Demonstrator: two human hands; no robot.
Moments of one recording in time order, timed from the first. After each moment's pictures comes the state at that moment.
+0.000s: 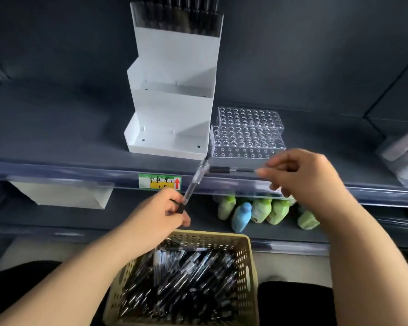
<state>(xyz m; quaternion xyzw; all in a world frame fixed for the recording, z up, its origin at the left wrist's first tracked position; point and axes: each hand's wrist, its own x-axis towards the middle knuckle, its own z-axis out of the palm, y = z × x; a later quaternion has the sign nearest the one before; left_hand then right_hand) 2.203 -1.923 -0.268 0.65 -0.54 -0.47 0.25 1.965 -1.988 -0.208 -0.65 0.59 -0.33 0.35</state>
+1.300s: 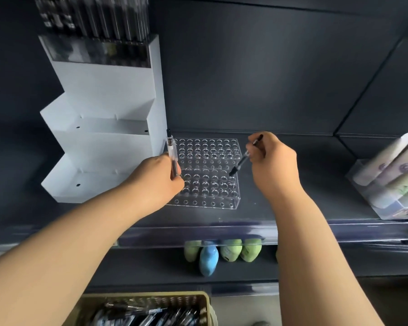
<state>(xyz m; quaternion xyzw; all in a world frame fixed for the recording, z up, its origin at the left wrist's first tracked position) 2.113 -2.085 -0.216 0.69 -0.68 -0.18 0.18 1.911 -2.126 -0.226 -0.66 0.62 -0.40 0.16</state>
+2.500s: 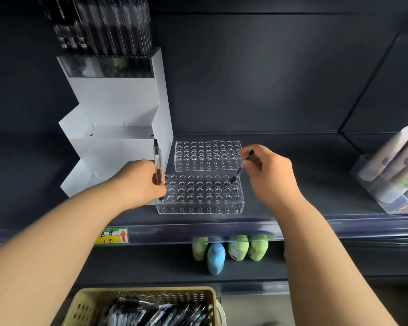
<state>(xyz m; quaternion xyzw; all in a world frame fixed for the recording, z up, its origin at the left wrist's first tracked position) 2.146 -2.079 -0.215 0.72 -0.66 -0.17 0.08 1.906 -2.103 -0.231 -0.69 0.59 -0.37 0.20</state>
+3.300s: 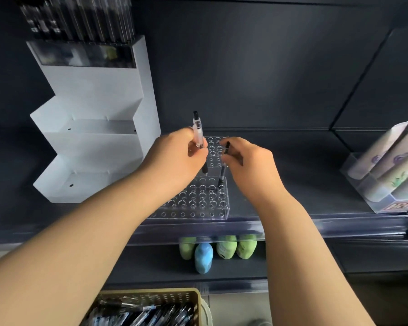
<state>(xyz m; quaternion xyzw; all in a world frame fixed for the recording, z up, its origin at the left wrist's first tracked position) 2.059 -2.083 -0.186 0.64 -0.67 -0.18 0.32 1.910 -2.113 -0.230 -0.73 0.54 -0.37 0.18</state>
